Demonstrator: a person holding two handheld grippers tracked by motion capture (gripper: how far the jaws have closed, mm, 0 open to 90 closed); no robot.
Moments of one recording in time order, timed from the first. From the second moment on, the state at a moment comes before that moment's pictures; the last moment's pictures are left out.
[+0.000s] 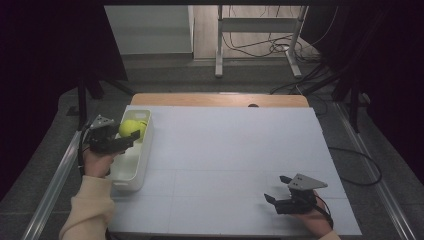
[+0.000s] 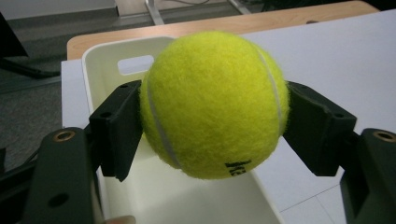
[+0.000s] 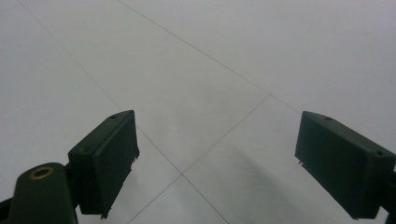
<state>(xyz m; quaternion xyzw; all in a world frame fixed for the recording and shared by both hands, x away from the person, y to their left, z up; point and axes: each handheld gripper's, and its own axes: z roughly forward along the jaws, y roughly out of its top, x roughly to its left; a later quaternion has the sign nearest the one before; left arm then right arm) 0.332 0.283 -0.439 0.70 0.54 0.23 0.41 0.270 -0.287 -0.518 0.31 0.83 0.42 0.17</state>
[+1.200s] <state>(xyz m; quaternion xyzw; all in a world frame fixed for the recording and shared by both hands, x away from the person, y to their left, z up) 0.356 0.285 -0.454 0.75 0.56 0.19 0.30 0.270 -0.286 -0.518 0.31 0.83 0.42 0.18</state>
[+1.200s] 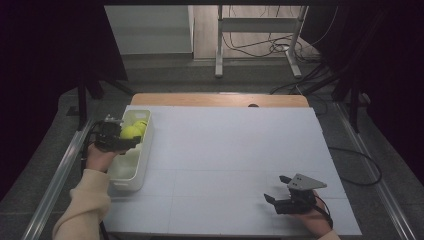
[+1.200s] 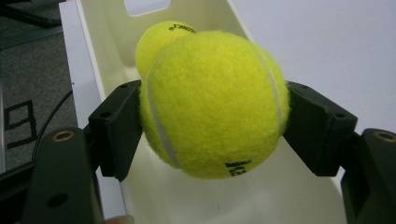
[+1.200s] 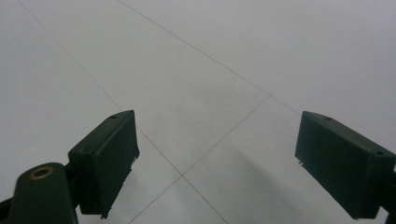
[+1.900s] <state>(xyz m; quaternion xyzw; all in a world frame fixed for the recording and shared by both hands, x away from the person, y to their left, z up) 0.340 0.273 -0.437 0.74 0.53 0.20 0.37 0.270 -0.287 -0.517 0.31 0.83 0.42 0.18</state>
